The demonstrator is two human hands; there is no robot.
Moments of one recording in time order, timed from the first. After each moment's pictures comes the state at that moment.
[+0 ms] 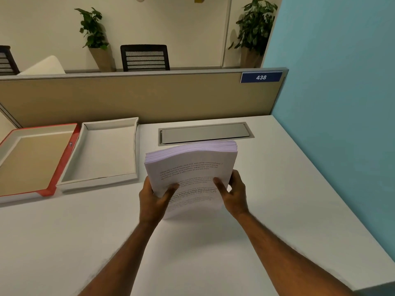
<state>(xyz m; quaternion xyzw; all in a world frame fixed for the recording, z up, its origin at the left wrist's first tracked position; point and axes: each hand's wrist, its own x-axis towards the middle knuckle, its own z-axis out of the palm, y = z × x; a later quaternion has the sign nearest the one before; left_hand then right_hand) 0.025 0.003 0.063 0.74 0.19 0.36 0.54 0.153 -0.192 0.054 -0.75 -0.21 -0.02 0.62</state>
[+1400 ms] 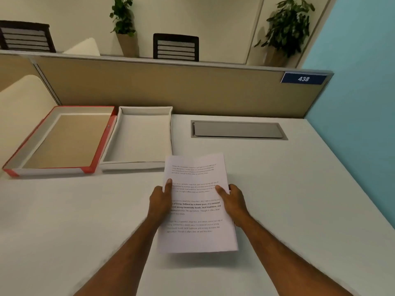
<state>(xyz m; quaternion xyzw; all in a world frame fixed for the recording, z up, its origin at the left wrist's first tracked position) -0.038 0.095 0.016 0.70 0.44 0.12 0.55 0.087 -0.092 0.020 -0.81 -0.06 0.23 0.54</state>
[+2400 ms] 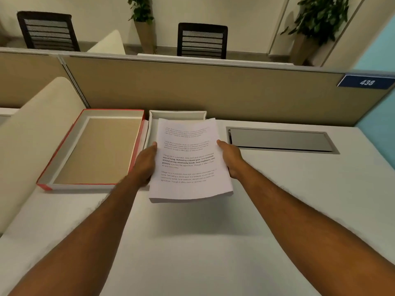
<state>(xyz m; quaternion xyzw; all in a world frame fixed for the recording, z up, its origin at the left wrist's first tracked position) -0.012 0.334 0.093 0.59 0.39 0.13 0.70 0.162 0.154 0.104 -0.70 -0.01 0.36 0.61</state>
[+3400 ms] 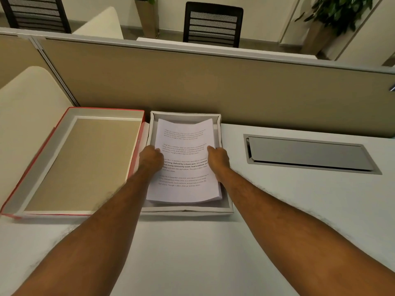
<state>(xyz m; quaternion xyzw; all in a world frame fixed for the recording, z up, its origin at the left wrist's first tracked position) 0.095 0.439 0.018 0.74 0.52 0.08 0.42 0.216 0.291 0.022 -0.83 -0.01 0.29 0.48</state>
